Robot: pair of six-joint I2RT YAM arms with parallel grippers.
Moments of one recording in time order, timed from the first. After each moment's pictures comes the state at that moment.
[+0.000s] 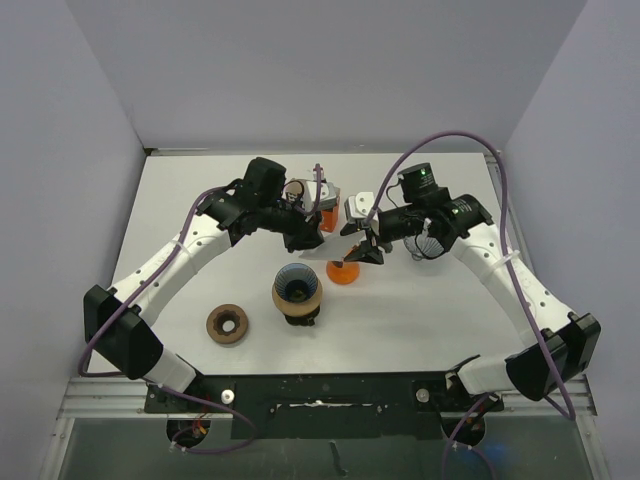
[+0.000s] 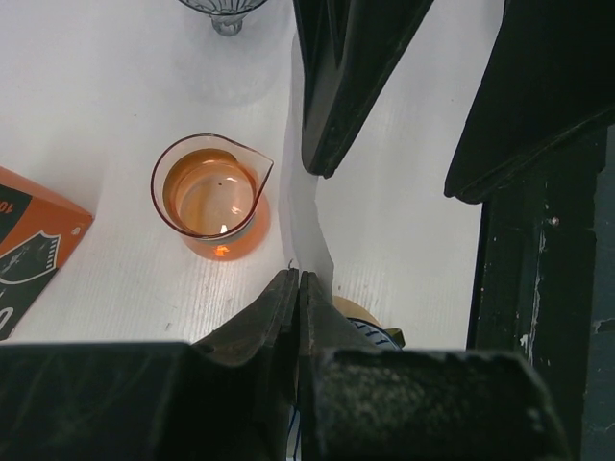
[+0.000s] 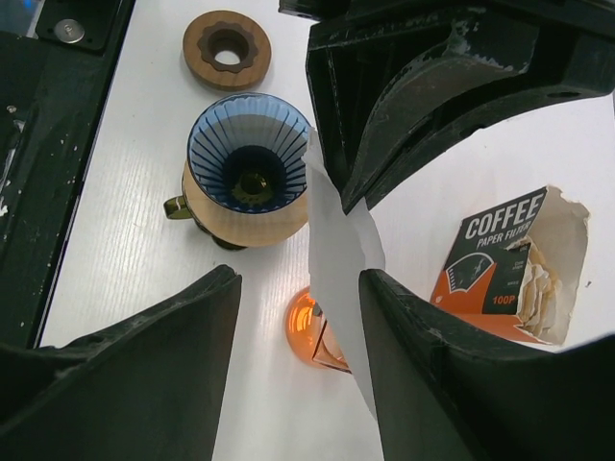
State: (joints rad) left arm -0.61 1.52 1.46 -0.69 0.69 0.36; right arm 0.50 1.36 1.40 -0.85 -0.92 -0.96
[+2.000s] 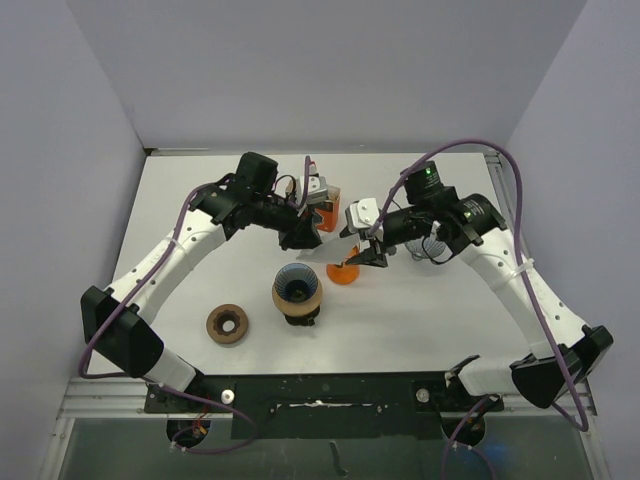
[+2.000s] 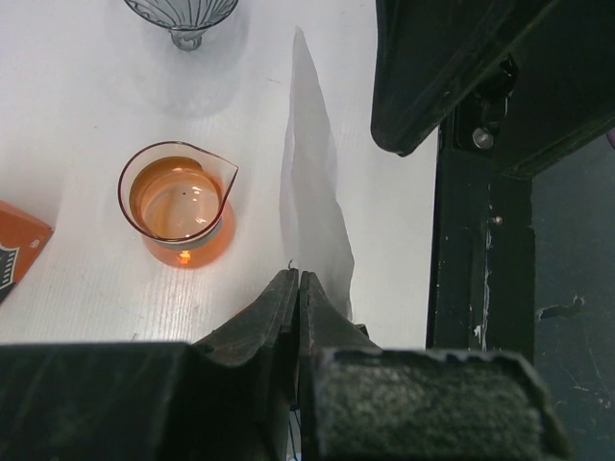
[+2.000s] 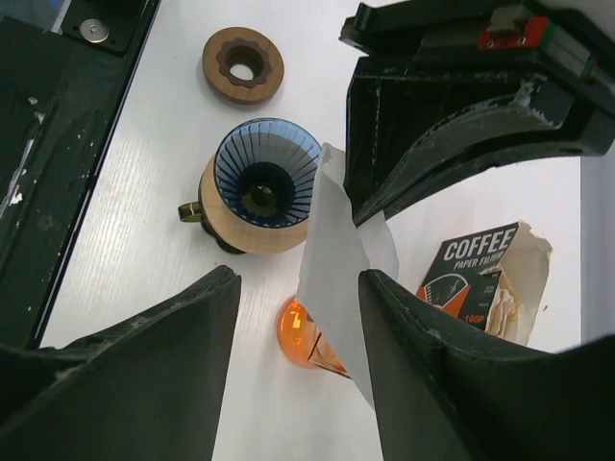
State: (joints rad) left arm -0.57 1.52 1.50 -0.75 0.83 0.35; right arm 0.55 1.32 1.49 -0.98 -0.89 -1.03
